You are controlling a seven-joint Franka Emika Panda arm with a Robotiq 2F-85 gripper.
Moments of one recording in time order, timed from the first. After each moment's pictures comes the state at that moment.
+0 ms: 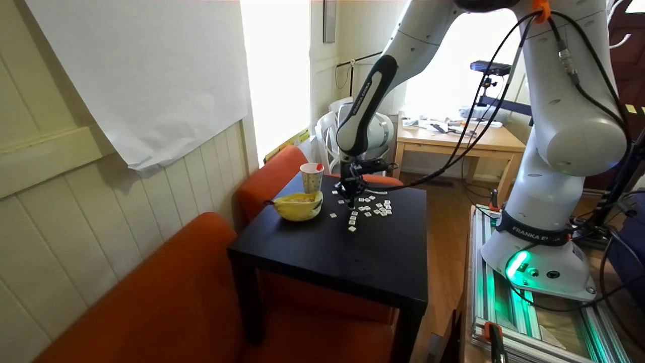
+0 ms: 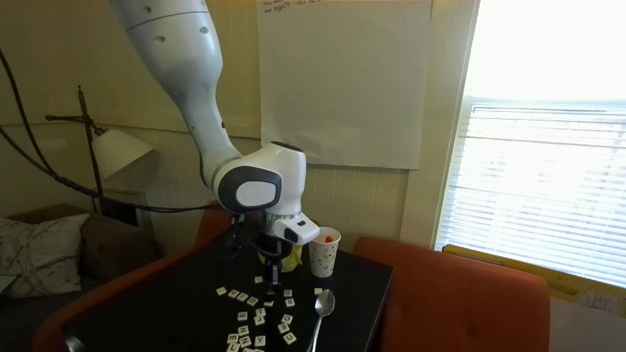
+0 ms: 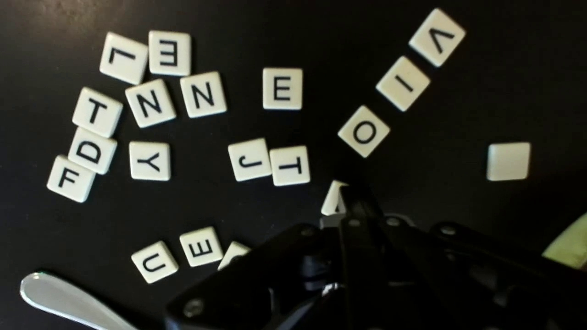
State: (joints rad) arm -0.08 0.42 -0.10 -2.36 0.20 2.68 0.37
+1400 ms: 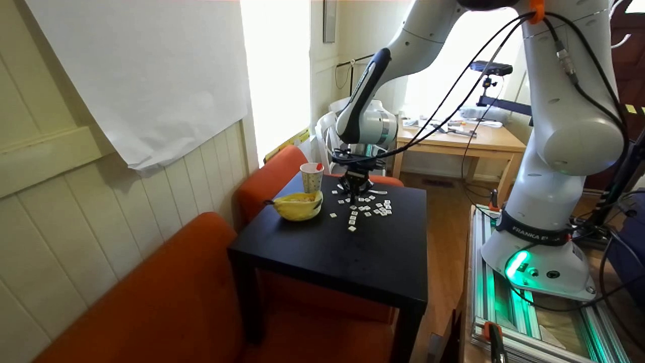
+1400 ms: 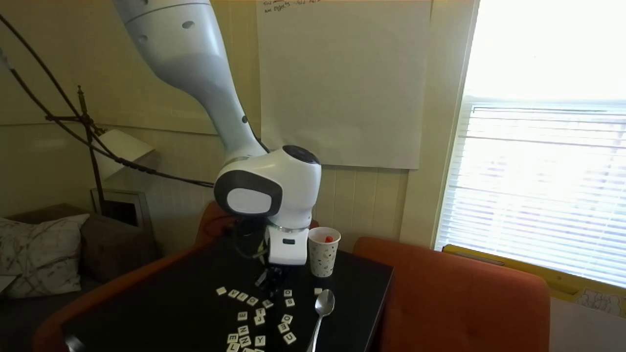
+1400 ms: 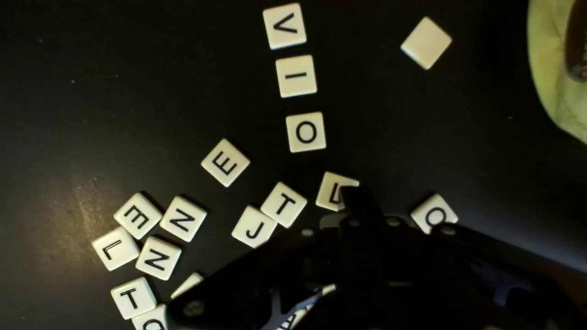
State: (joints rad) arm -0.11 0.40 -0.13 -2.37 0.60 2.67 0.79
